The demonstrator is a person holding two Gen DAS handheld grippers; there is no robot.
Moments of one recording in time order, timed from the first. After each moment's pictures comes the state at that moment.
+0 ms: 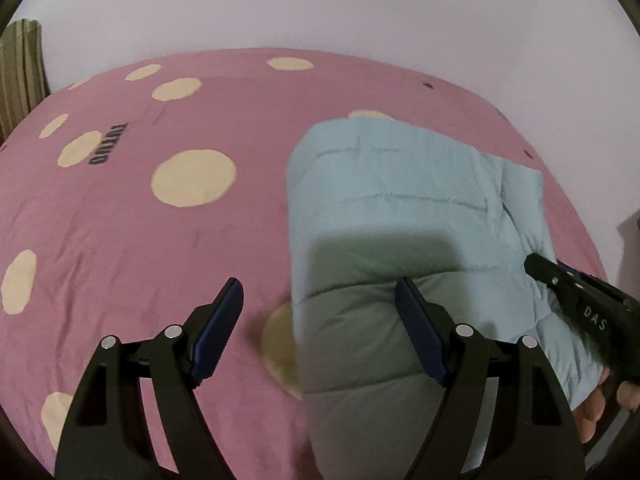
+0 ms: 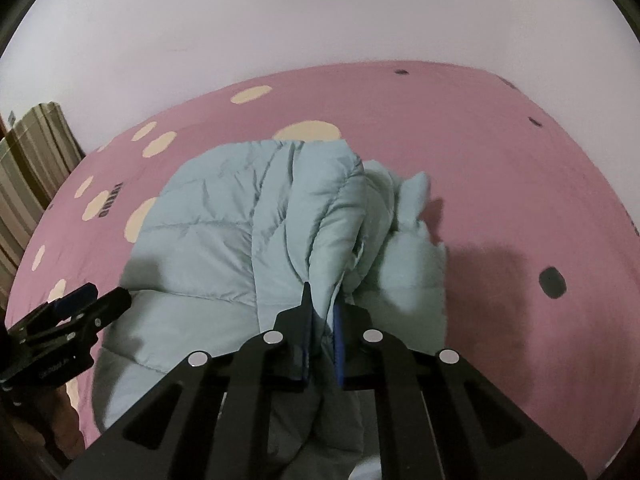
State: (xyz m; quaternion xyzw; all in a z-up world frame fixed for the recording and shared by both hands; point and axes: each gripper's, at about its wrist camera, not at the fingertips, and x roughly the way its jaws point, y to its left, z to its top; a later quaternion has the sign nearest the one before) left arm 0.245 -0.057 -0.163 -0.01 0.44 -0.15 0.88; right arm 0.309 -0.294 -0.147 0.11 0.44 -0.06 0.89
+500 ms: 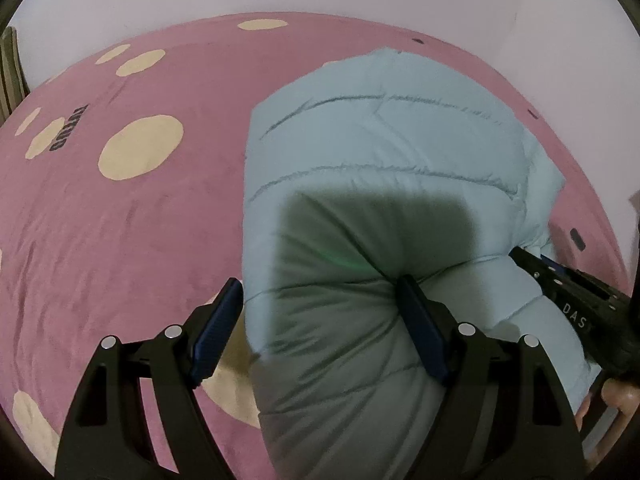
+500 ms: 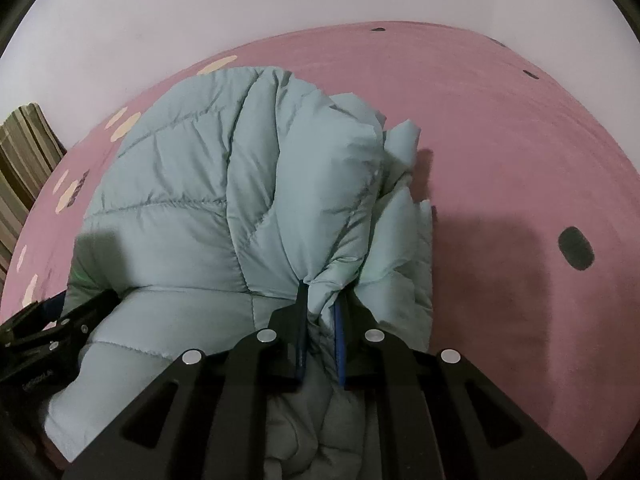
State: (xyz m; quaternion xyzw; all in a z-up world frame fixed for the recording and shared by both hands) left arm 0.258 -0.098 -0.213 0.02 0.48 -0.15 0.86; right arm 0.321 -0.325 -0.213 0.13 0.46 -0.07 0.87
